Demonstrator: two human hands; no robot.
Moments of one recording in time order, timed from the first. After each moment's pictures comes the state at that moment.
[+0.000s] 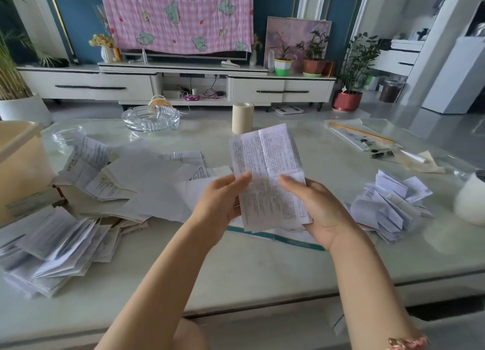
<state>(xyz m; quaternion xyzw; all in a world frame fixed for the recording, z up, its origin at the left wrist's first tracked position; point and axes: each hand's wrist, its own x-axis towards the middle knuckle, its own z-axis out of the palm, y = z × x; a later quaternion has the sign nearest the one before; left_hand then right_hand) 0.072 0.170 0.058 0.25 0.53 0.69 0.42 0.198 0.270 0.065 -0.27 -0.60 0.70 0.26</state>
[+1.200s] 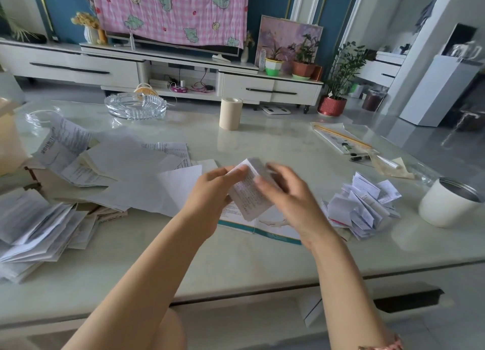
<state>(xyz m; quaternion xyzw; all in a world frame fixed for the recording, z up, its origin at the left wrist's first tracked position) 0.085 0.178 0.059 0.24 0.54 0.71 0.39 0.206 0.255 0.069 -0.26 -0.74 0.54 0.30</state>
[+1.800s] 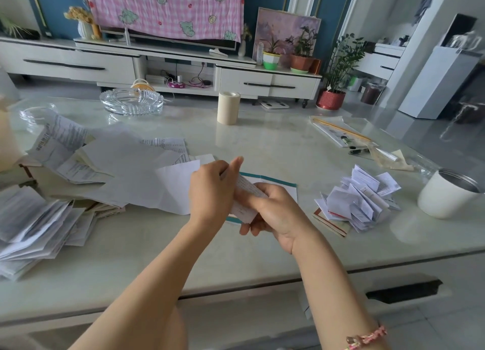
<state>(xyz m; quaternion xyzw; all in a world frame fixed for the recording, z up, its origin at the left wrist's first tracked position) 0.095 0.184 0.051 0.33 0.74 0.58 0.03 0.196 0.231 0.065 -0.31 -0.69 0.63 0.18</state>
